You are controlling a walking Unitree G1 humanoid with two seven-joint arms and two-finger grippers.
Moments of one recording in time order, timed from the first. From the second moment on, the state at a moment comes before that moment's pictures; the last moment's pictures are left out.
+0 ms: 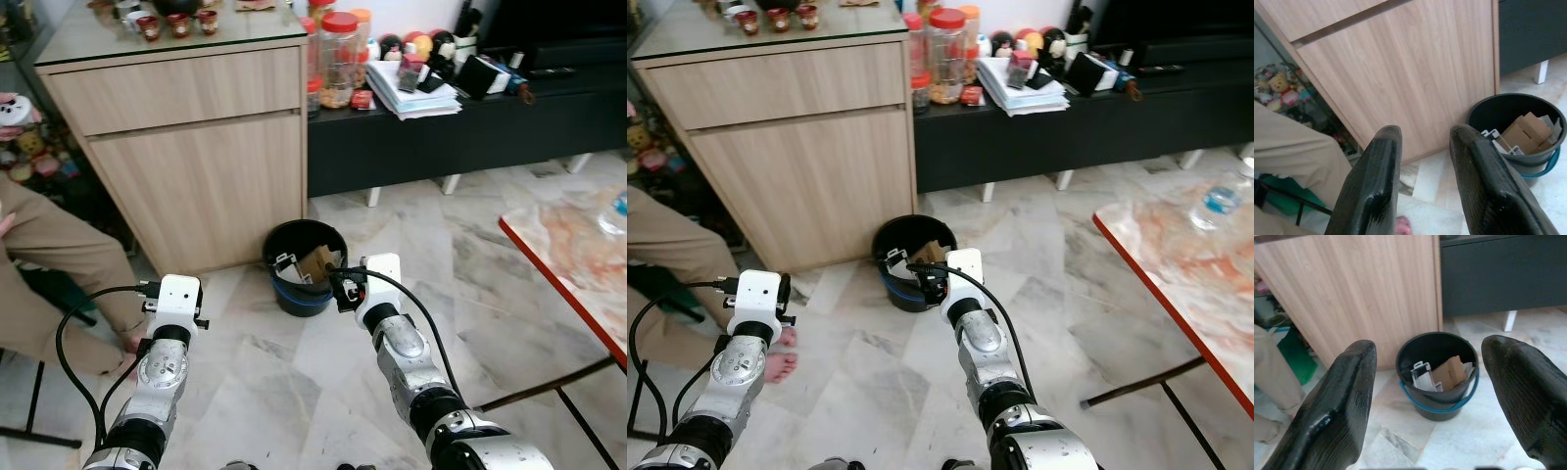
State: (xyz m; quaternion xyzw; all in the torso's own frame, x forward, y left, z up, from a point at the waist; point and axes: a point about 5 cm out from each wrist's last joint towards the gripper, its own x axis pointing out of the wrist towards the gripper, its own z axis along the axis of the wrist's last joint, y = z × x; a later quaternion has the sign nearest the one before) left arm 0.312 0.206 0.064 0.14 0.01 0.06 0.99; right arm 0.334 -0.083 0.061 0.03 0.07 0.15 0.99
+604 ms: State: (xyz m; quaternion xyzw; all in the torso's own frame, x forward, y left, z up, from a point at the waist) left arm 0.311 0.222 0.065 0.13 0.02 0.09 0.99; right arm 0.337 -0.077 0.066 0.03 0.06 0.16 0.99
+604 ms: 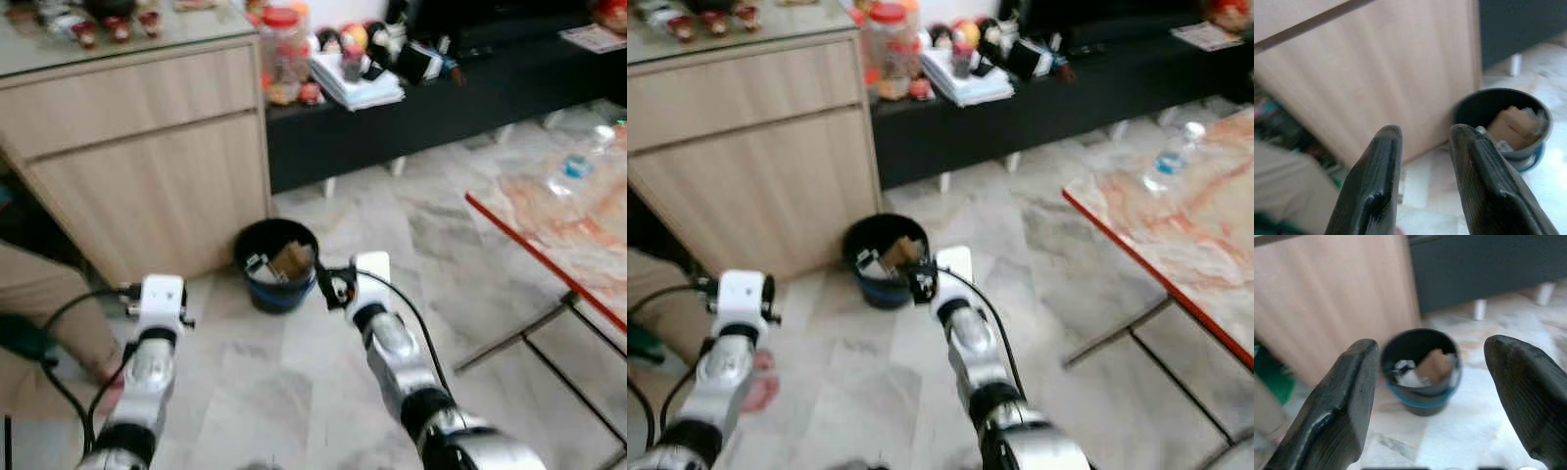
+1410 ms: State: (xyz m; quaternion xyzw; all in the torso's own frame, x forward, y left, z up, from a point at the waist) left arm 0.320 0.197 0.075 0.14 0.00 0.04 0.99; right arm 0.341 -0.086 0.068 0.04 0.06 0.13 0.99
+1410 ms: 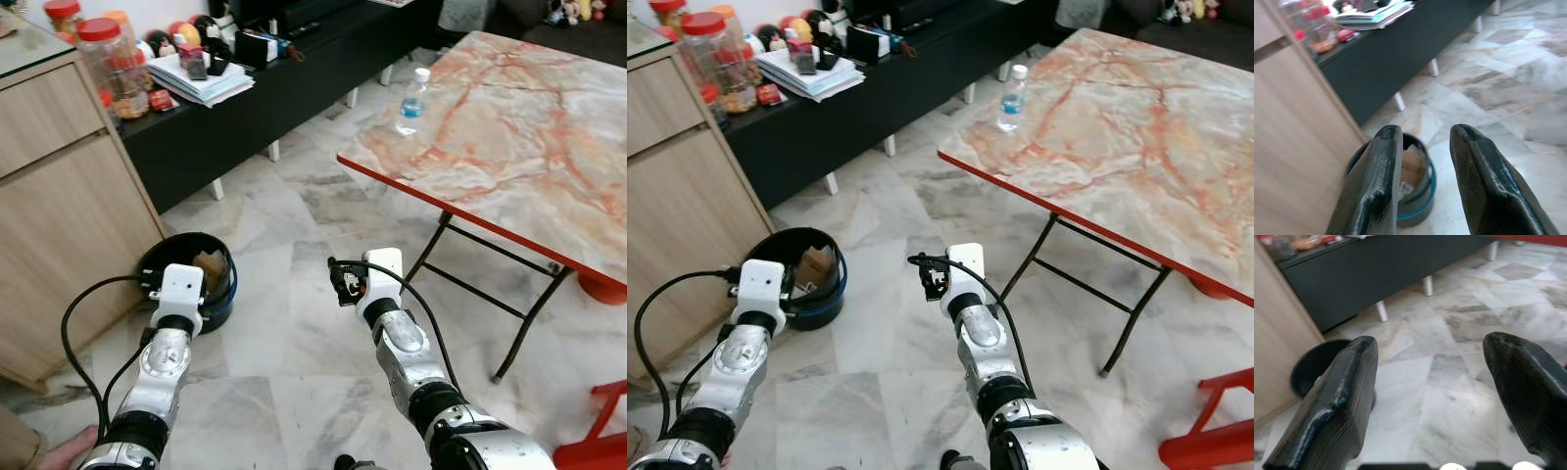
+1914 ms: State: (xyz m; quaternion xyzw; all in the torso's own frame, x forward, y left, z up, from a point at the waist) left arm 0.323 0.192 0.083 0.13 -0.02 0.04 0.99; right arm 0.344 -0.086 0.073 0.04 0.05 0.13 0.99
